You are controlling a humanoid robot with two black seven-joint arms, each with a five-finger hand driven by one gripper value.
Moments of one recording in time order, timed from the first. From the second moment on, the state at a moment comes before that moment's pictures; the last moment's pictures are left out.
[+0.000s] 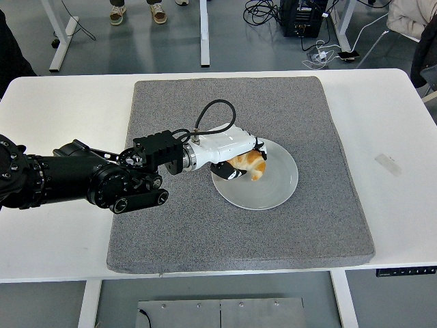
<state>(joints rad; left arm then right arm) -1.32 0.00 0.55 -0.87 1.00 0.50 -0.26 -0.09 0.00 0.02 0.14 -0.10 -0.05 0.23</state>
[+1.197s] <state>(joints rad) -1.29 0.00 0.51 -0.87 1.01 0.48 -0.26 -0.09 0.00 0.02 0.14 -0.10 -0.05 0.23</state>
